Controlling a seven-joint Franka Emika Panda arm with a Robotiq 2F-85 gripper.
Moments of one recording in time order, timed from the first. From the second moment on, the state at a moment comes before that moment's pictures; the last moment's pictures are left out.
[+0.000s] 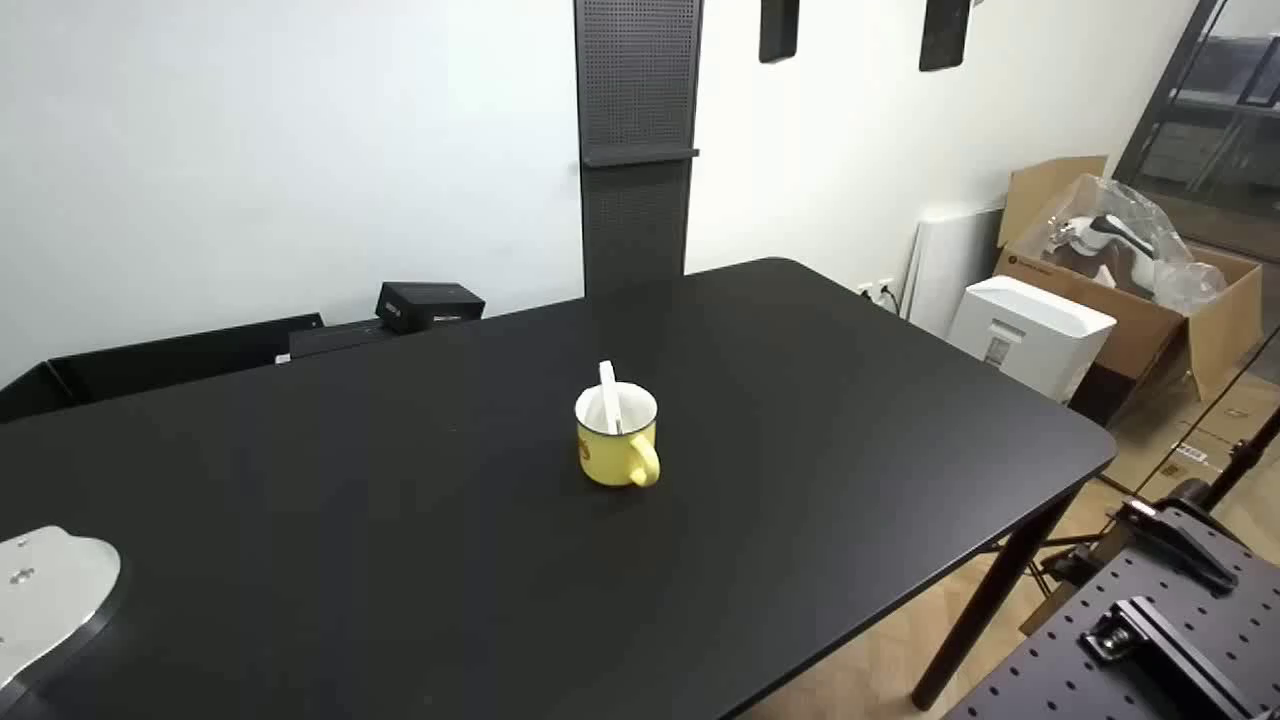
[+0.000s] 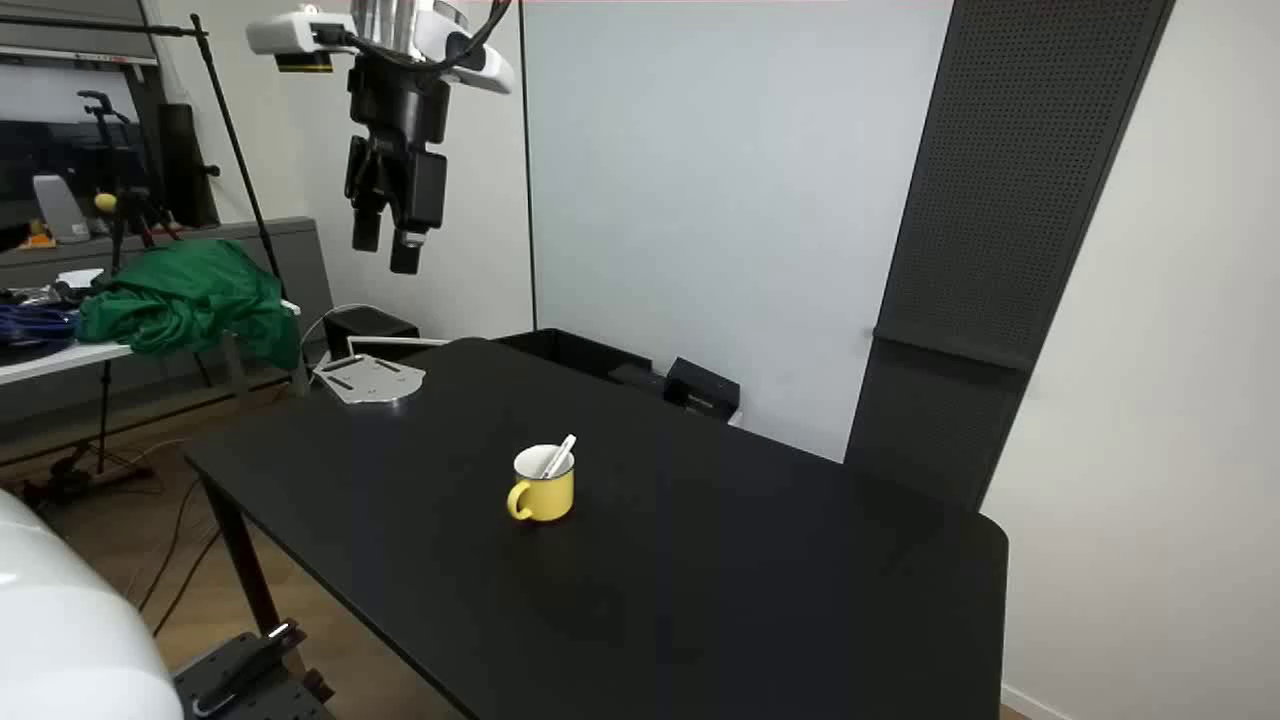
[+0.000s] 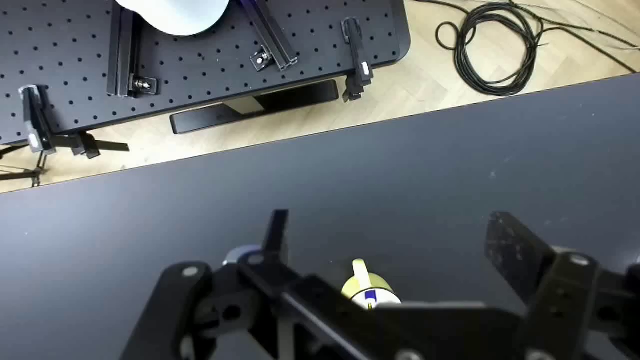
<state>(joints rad) 0.05 -0.50 0.19 -2.18 0.24 1.49 0.44</state>
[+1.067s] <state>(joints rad) 0.04 -0.49 0.20 -2.18 0.16 1.58 0.44</state>
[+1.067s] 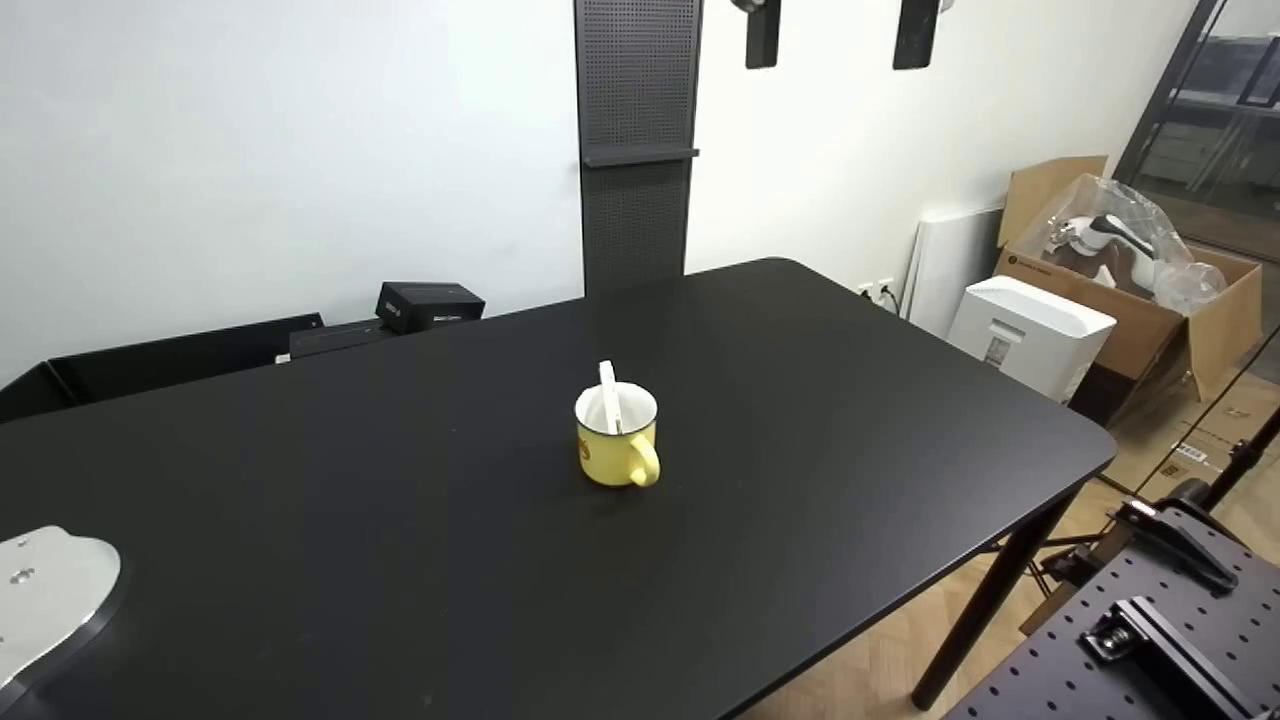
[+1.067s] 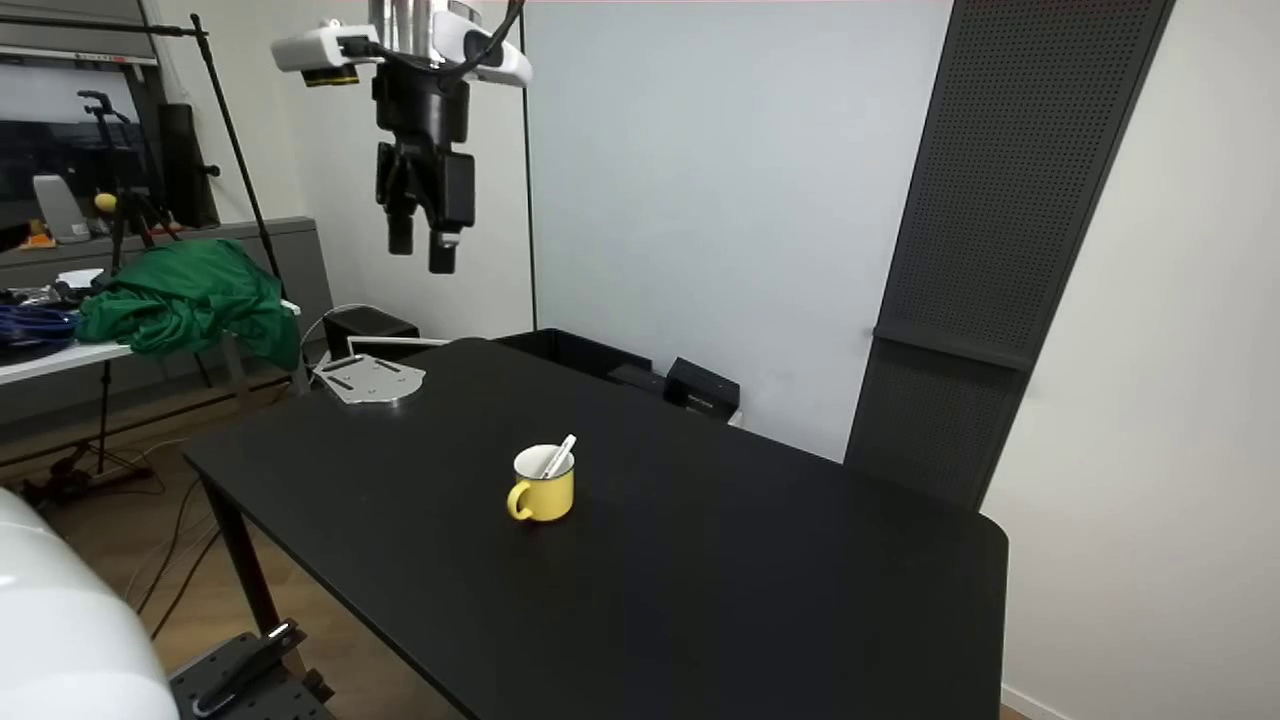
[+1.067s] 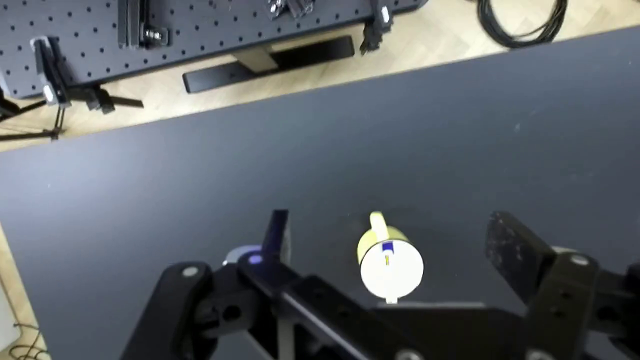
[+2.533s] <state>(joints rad) 0.10 0.08 0.18 -2.13 -0.09 2.25 0.46</state>
